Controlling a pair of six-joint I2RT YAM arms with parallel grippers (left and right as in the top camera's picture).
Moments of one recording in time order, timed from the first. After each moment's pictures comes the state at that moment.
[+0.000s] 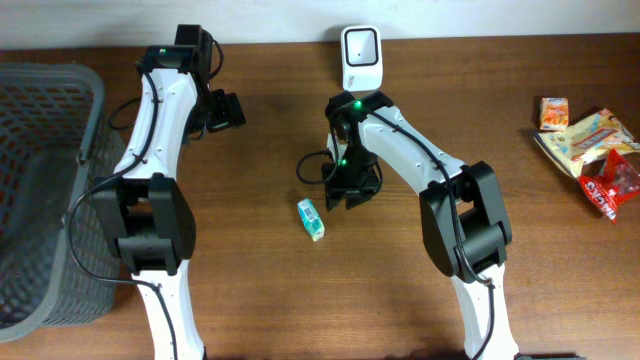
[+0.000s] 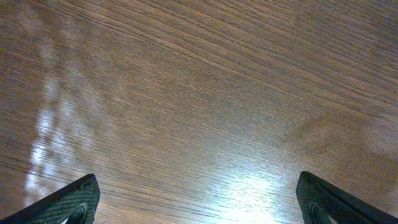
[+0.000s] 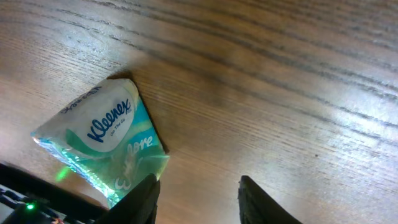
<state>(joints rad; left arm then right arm) -0.06 2.27 2.12 -1.28 -0.06 -0.39 0.47 2.28 1.85 -1.31 -0.40 0.24</state>
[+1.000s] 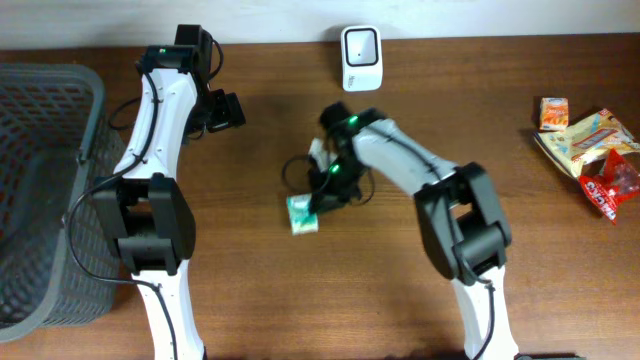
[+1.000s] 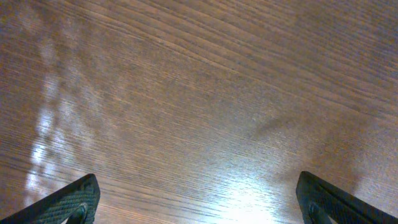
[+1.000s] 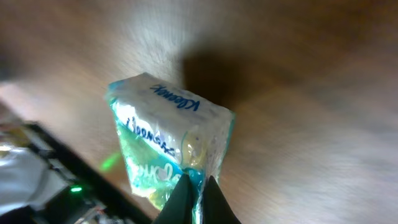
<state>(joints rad) -0.06 2.27 2.12 -1.28 -0.06 -0.39 0.49 2.27 1.73 -1.08 -0.66 0.22</state>
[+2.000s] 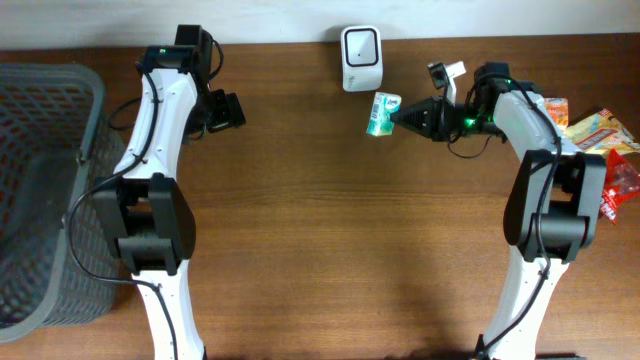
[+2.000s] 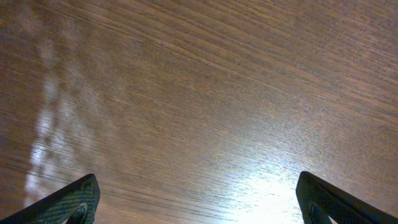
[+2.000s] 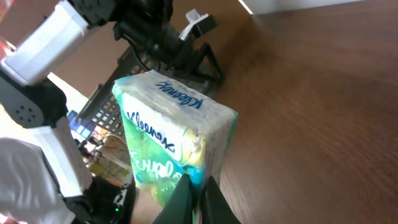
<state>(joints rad) -0.06 2.27 2.12 -1.28 -0.06 -0.39 -0.10 2.27 1.75 -0.94 -1.51 -0.66</state>
